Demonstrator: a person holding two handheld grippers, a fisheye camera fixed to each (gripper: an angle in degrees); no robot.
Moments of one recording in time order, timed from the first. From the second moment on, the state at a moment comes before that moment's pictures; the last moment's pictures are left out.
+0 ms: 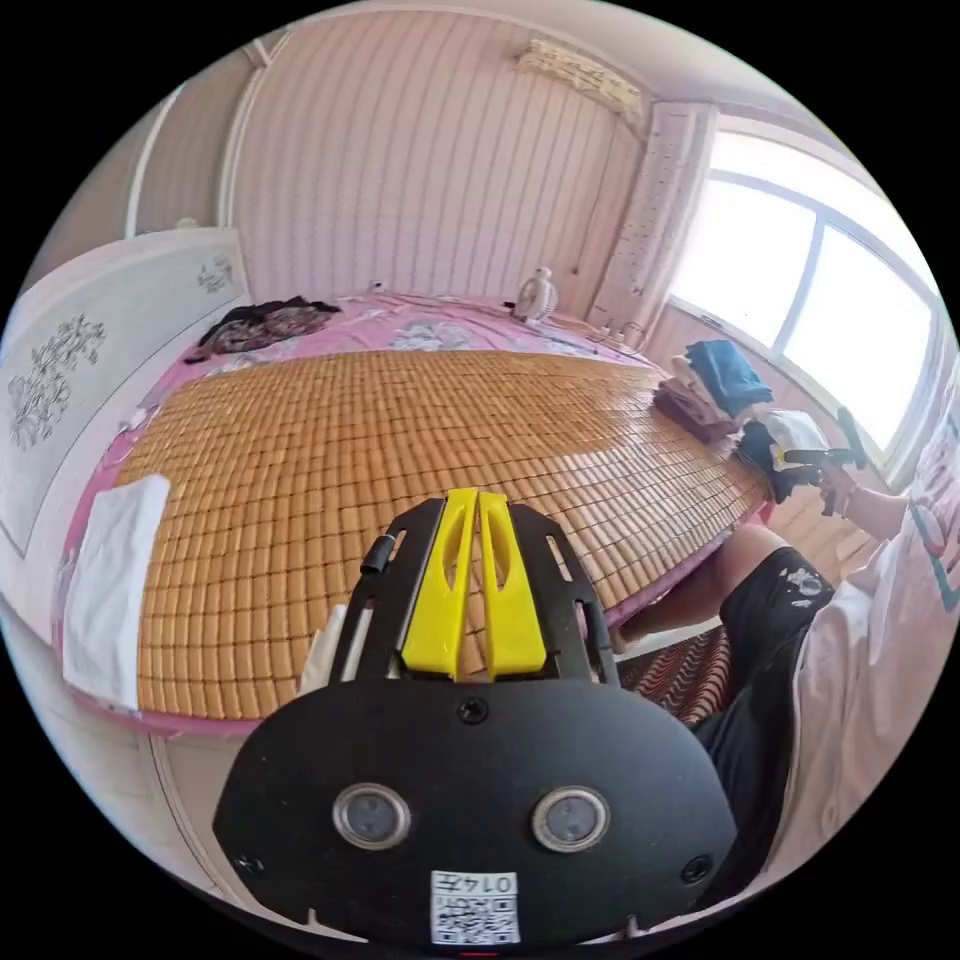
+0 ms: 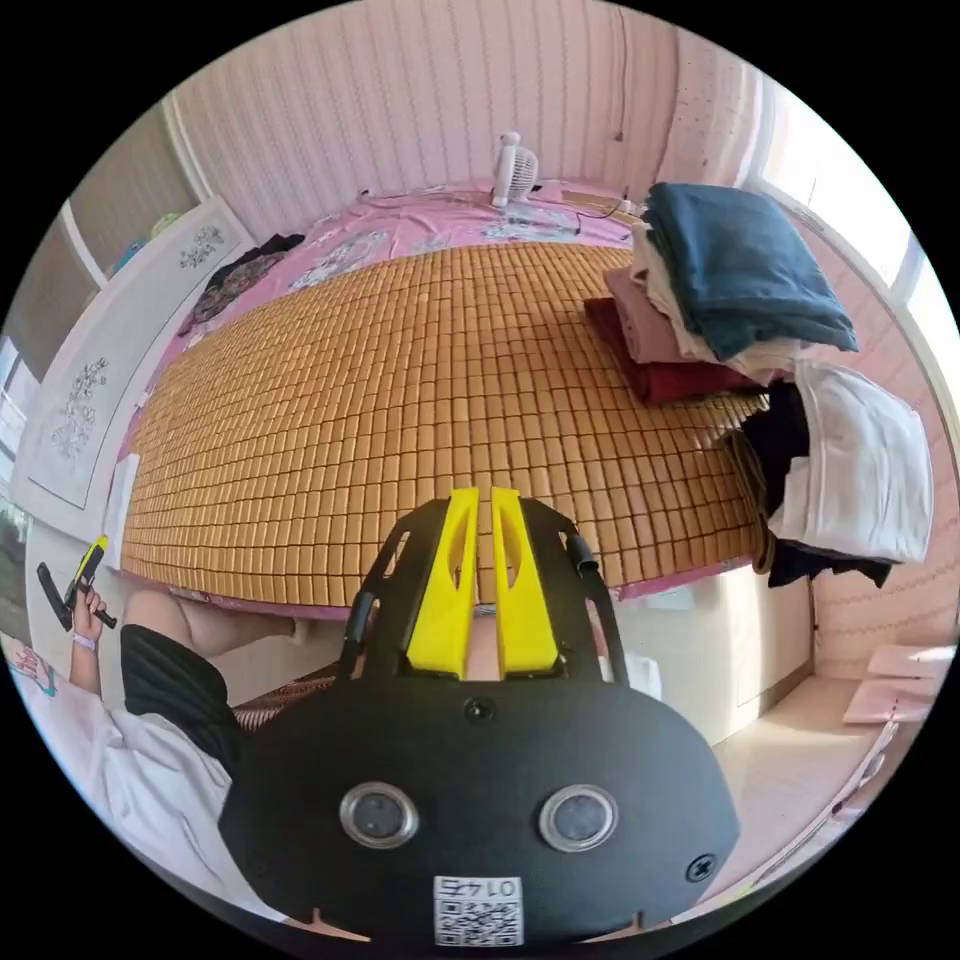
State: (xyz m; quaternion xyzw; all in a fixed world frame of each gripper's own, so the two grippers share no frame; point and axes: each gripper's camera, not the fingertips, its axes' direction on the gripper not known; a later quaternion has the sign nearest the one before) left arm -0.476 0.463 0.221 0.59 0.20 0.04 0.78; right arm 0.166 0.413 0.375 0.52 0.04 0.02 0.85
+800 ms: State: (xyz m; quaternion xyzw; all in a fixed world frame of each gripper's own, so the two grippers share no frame) left arm 0.527 0.387 -0.057 0.49 0.17 0.59 0.62; right arm 0.498 0.611 0.368 0.65 -0.01 0.24 0.73
